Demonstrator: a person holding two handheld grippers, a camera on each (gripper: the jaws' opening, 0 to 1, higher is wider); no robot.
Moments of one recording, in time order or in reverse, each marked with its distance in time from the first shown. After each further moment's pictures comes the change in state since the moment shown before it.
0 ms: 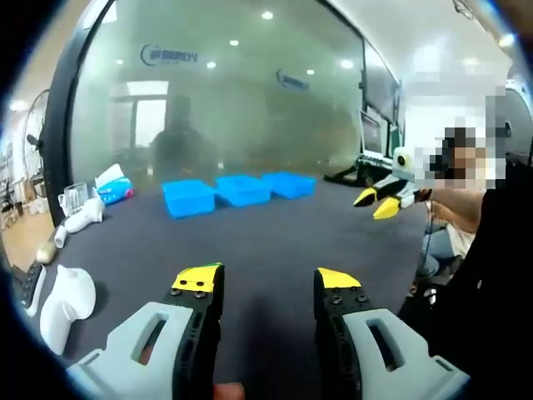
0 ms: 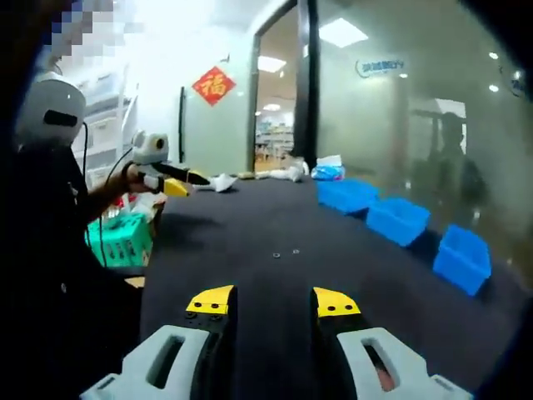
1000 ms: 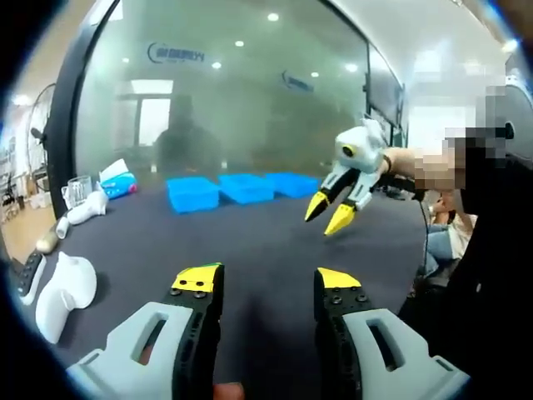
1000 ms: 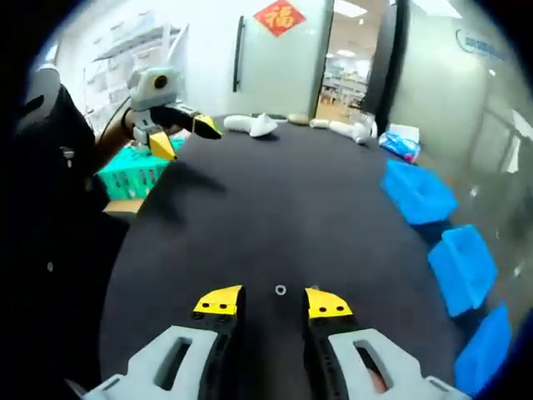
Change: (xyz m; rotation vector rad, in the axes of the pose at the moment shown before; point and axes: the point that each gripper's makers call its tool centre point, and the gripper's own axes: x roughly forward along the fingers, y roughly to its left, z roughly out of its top) left arm -0.004 0.006 -0.009 -0.024 -0.010 0.016; right arm 0.113 0.004 0.012 -0.233 0.326 0.286
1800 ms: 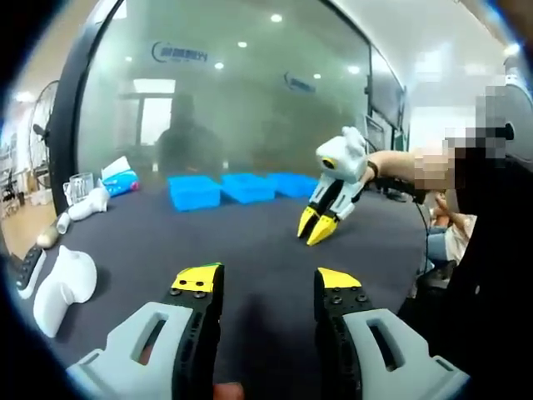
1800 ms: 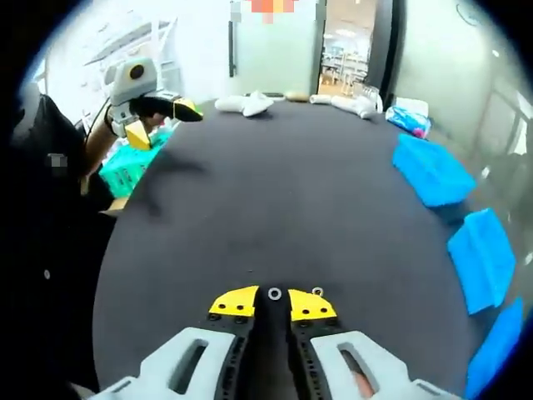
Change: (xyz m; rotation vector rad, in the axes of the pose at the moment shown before) left arm -0.003 0.002 -0.002 -0.016 -0.010 0.004; right arm 0.025 0.000 -0.015 0.054 0.088 0.046
